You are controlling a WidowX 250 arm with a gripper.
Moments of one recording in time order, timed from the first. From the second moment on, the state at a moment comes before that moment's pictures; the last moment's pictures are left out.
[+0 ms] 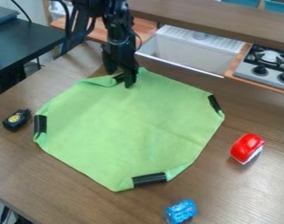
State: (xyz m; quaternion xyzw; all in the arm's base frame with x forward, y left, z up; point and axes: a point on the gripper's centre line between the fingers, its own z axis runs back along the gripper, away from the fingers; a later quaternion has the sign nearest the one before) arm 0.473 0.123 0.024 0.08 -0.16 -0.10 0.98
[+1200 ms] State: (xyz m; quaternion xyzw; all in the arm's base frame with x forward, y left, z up) arm 0.418 0.079 0.093 0.02 -0.24 -0.13 0.96
